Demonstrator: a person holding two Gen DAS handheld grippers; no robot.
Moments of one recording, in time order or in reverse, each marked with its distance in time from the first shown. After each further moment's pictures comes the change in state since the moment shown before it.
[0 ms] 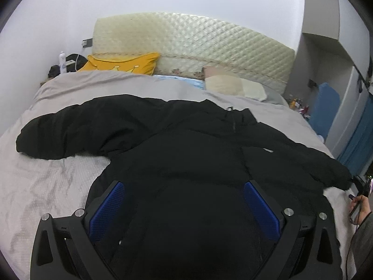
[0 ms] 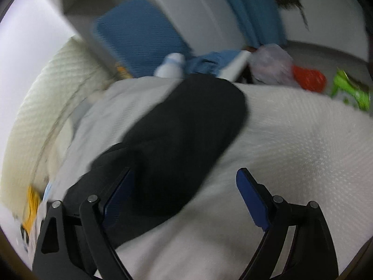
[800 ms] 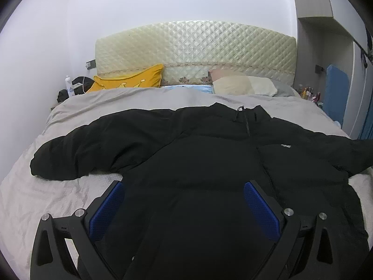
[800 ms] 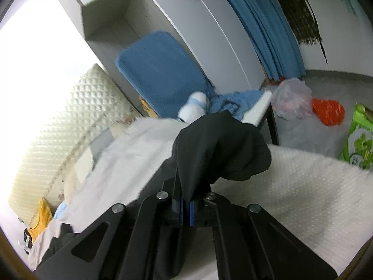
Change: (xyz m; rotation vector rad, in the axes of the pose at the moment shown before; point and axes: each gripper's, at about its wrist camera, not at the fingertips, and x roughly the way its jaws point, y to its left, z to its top) left arm 0.003 -0.014 -0.003 0.126 -0.063 0.111; right arm -0.060 0.054 0.054 -0.115 -0.217 0.148
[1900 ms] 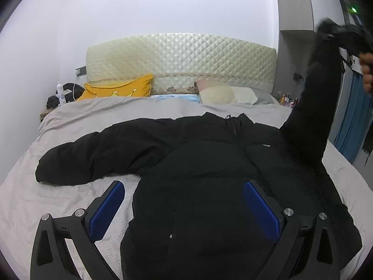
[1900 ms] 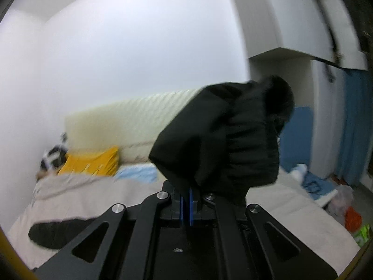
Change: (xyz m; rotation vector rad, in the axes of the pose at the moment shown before) left arm -0.075 0.073 -0.008 0.028 -0.037 -0.147; right arm -0.225 0.452 -0.129 -0.665 -0.051 0.381
